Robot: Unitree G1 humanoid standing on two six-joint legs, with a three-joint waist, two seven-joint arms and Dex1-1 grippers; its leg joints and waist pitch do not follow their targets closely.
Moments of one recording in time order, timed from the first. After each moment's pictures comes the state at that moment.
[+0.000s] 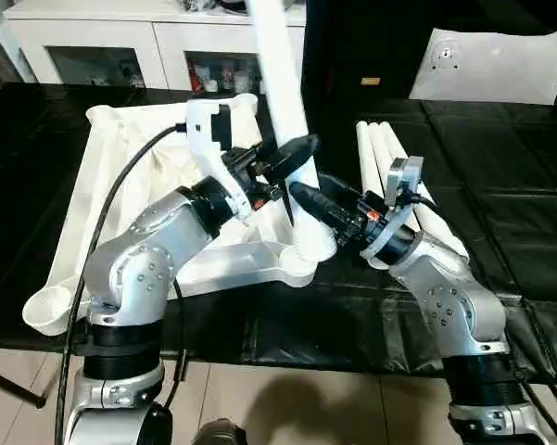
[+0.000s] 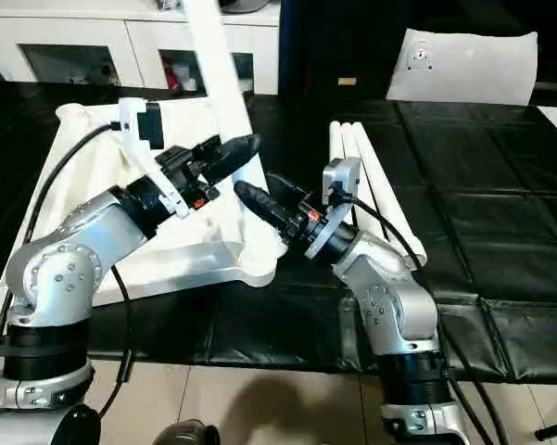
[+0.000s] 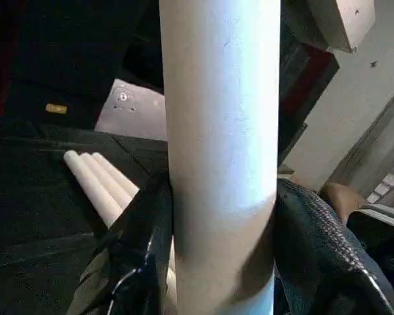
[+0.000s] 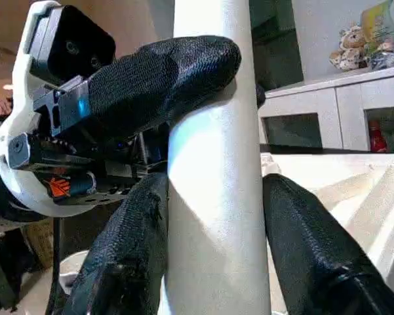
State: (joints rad) left arm -0.55 0.09 0.11 -0.15 -0.69 0.78 -0.38; right arm -0.40 -0.11 -0.01 0.07 0.51 0.33 0.82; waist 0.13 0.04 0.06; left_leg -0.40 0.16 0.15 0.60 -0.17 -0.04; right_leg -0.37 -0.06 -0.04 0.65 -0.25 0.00
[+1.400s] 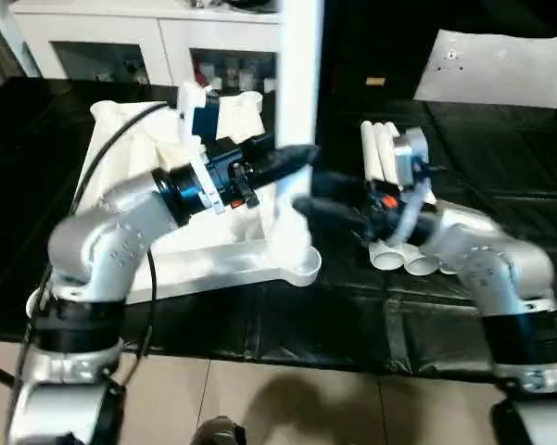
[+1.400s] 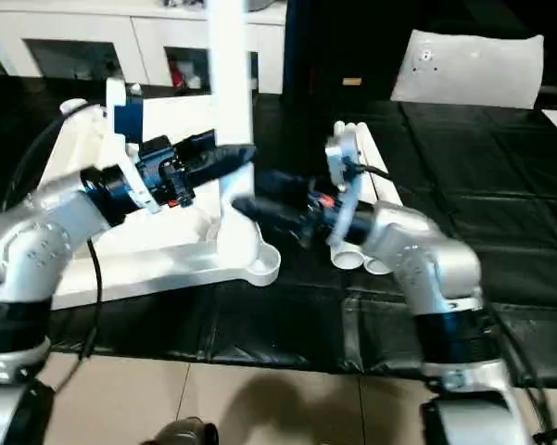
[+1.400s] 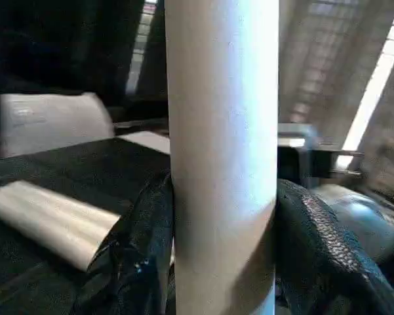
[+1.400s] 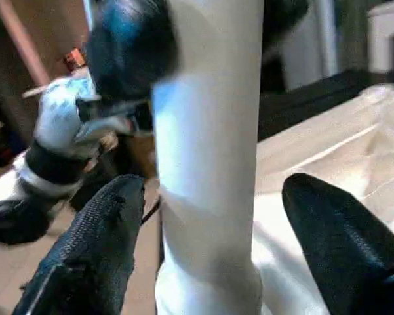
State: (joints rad) left arm -0.64 0.34 0.01 -0.07 -0.72 0.71 -0.89; right arm -0.57 -0.38 0.05 0.10 0.63 0.65 1.13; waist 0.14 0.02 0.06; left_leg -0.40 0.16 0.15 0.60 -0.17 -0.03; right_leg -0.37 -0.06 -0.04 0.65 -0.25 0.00
